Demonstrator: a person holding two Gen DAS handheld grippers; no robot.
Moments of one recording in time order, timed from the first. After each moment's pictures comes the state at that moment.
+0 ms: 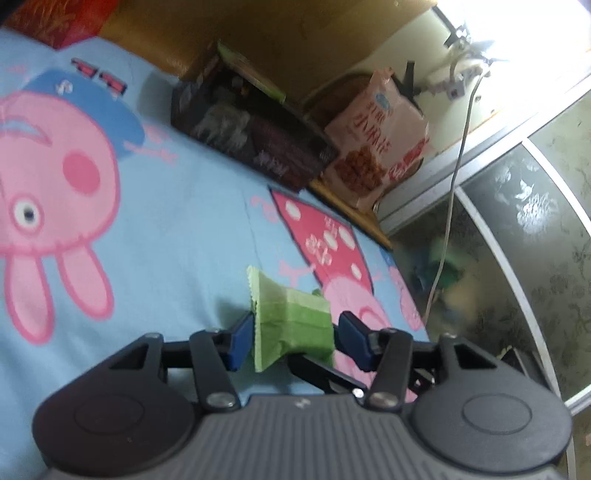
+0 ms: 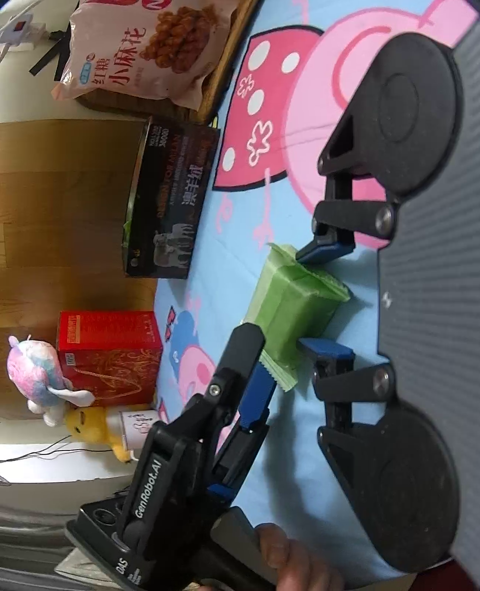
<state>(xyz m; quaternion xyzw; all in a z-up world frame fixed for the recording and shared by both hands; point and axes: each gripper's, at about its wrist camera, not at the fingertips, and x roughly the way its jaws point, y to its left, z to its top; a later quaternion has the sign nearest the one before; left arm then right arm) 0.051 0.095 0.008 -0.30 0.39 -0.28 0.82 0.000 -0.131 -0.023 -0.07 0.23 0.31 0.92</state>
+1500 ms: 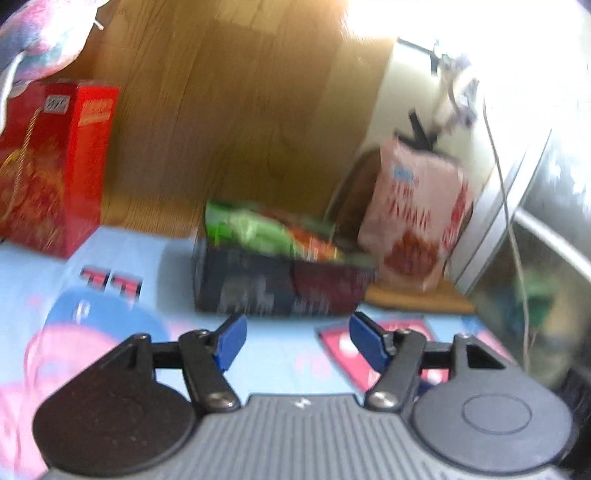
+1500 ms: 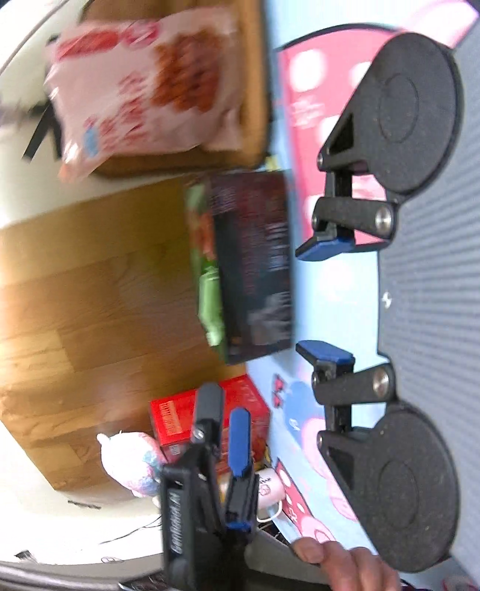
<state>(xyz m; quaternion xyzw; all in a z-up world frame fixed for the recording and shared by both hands) 0.090 0.059 0.070 -0.12 0.29 -0.15 0.94 0.054 -0.169 -0.002 0.09 0.19 0.24 0.95</state>
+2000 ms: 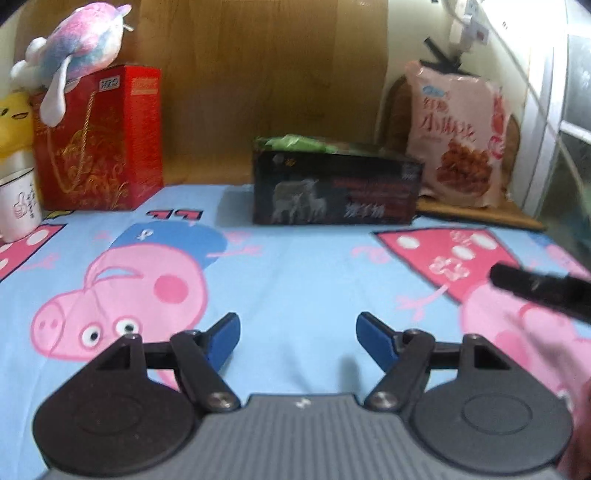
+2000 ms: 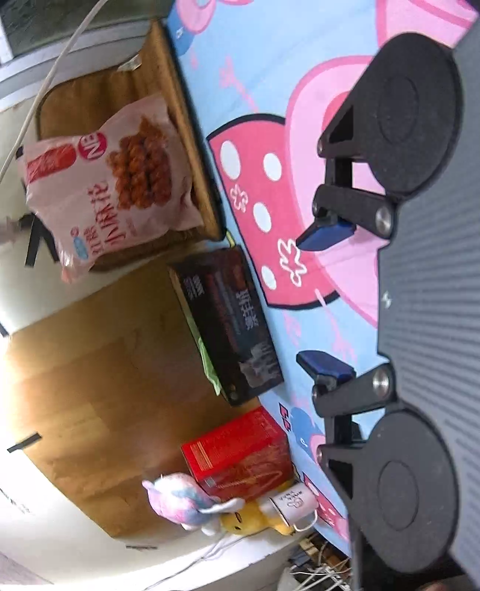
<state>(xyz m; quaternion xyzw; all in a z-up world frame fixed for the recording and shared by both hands) 0.034 0.034 0.014 -0.02 0.31 -0.04 0.95 0.027 -0.208 -0.020 0.18 0.19 0.17 0.95</state>
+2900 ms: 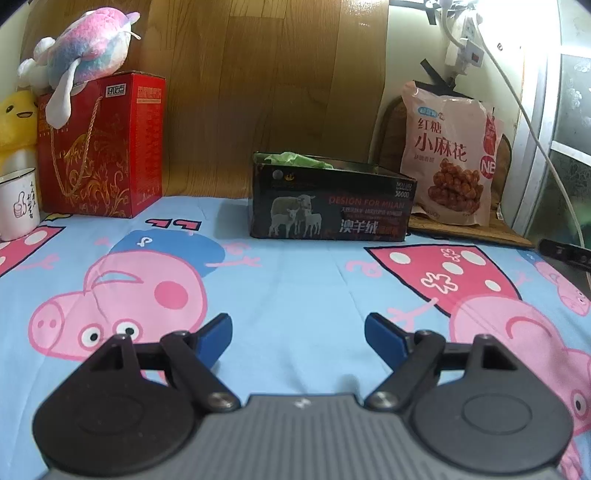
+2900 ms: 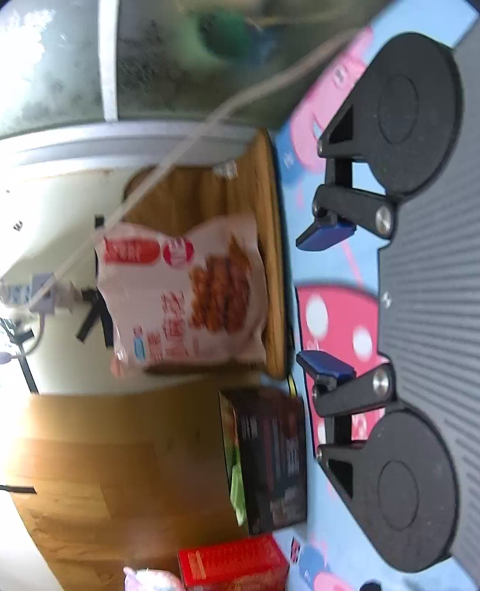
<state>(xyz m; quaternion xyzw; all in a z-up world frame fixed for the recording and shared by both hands) 0.024 0.041 0.017 -0.03 0.28 -0.06 0.96 0.041 -0.271 0.006 0.03 0.13 -0.03 0.99</state>
